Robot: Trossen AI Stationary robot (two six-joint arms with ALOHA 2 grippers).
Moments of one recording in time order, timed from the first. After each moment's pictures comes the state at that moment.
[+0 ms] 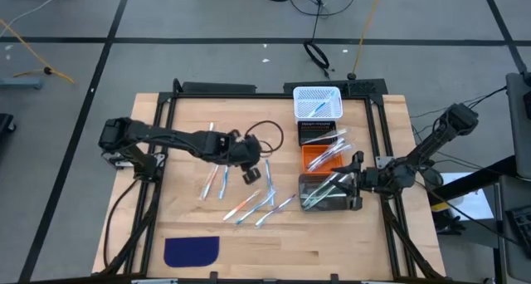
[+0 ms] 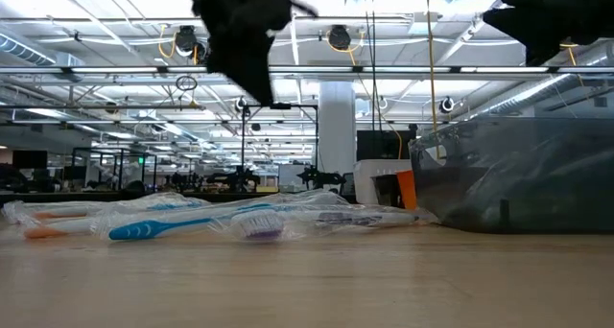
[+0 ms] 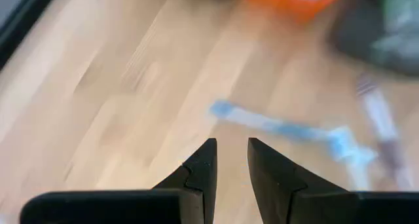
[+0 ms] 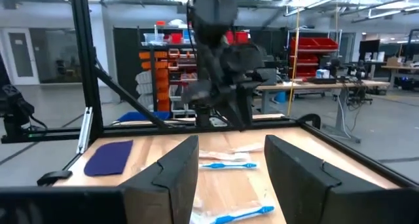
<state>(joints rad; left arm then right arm) -0.05 1.63 1.30 -0.72 -0.29 -0.43 0.73 0.80 0.08 0.94 0.85 -0.11</state>
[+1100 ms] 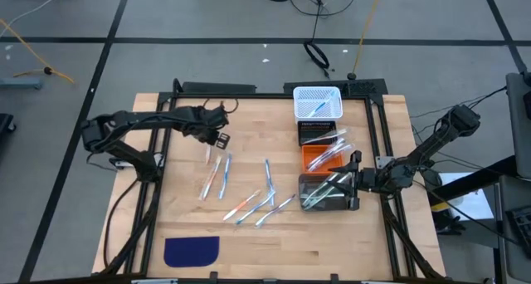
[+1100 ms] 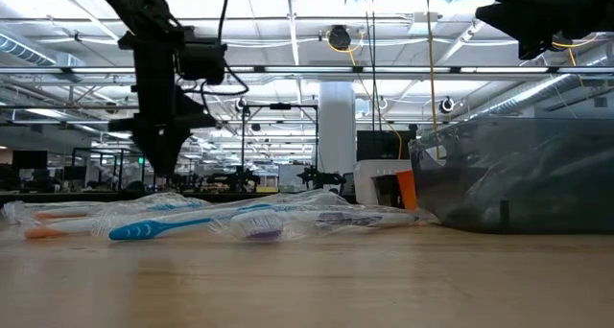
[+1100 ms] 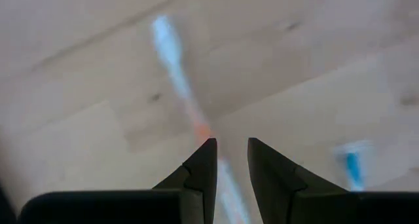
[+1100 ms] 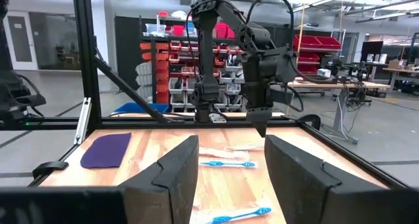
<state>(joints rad) 0.46 1.44 0.86 -0.81 -0.16 -0.69 0.69 0.80 0.13 0.84 0.81 -0.12</state>
